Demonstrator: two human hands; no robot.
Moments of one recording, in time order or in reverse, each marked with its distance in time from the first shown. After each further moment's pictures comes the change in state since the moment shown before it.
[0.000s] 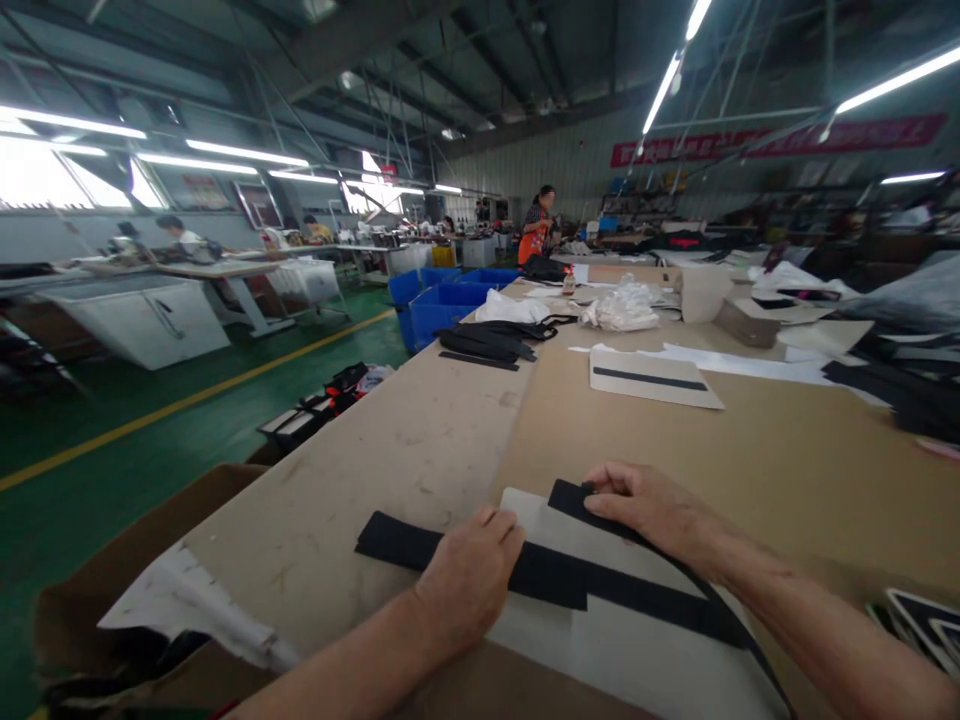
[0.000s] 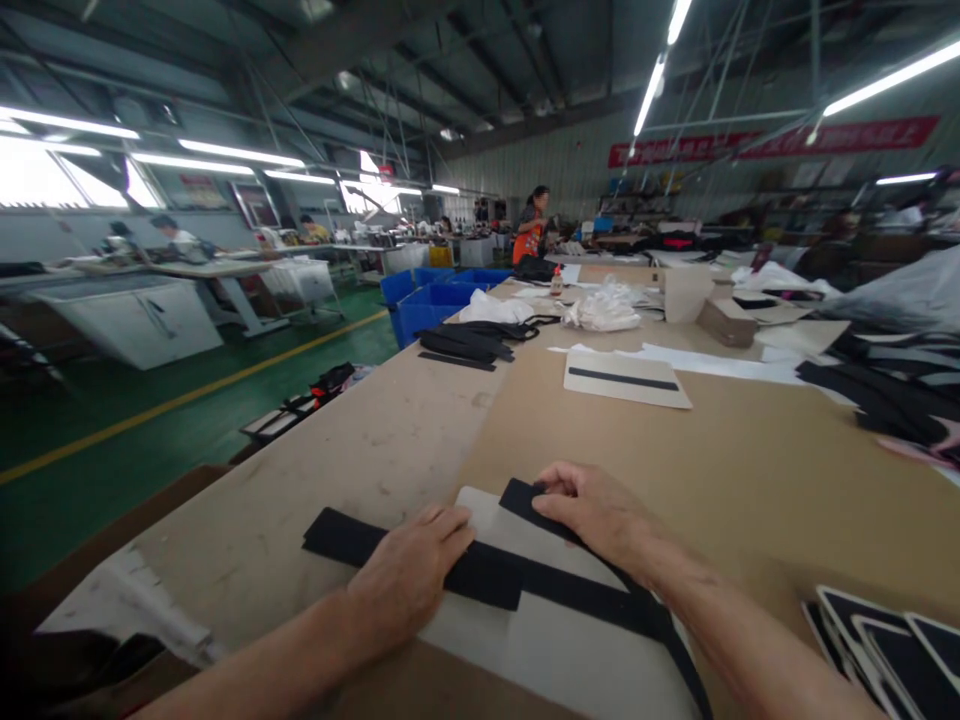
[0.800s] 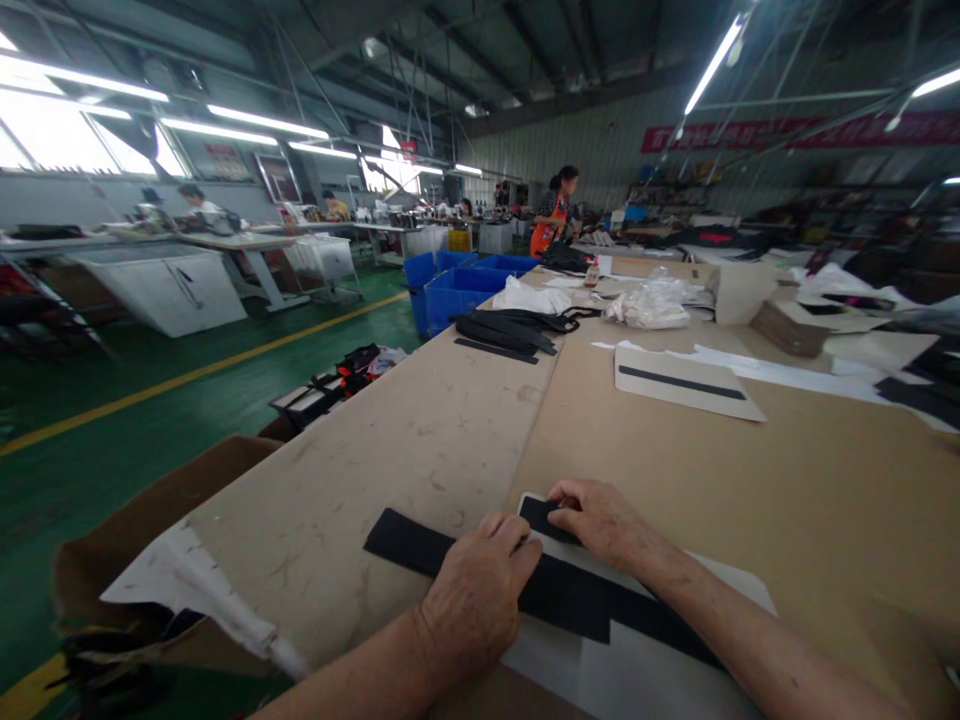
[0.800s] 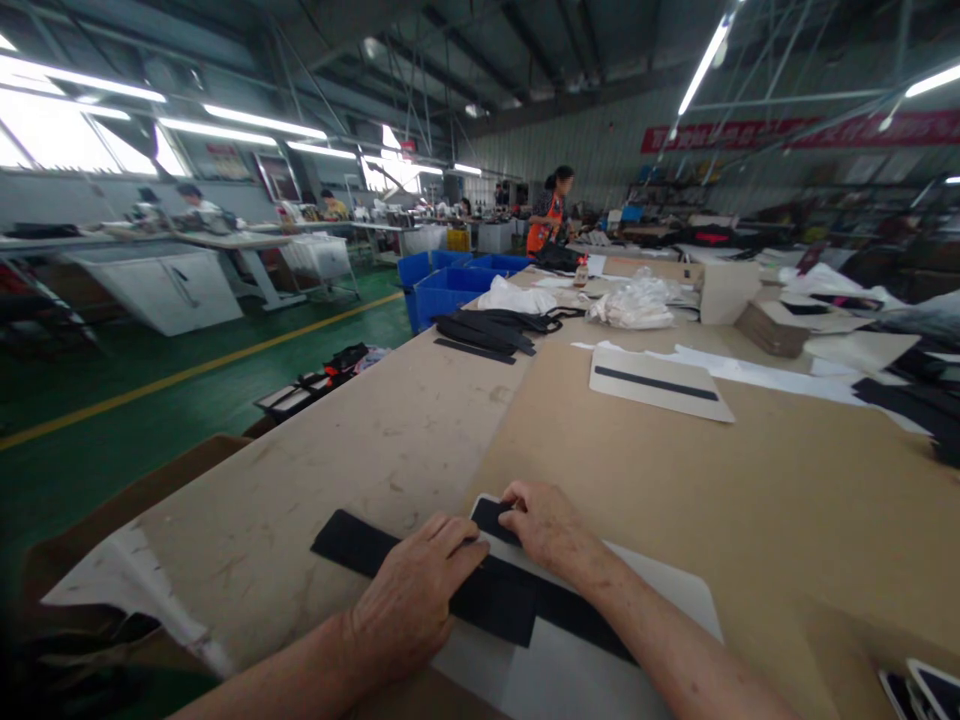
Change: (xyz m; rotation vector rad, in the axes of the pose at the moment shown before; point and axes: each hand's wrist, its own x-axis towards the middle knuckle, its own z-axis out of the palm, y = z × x) left_hand -0.007 -0.014 0.022 -0.160 0.066 -0.036; right_hand 0.071 0.014 0.064 -0.499 -0.074 -0.128
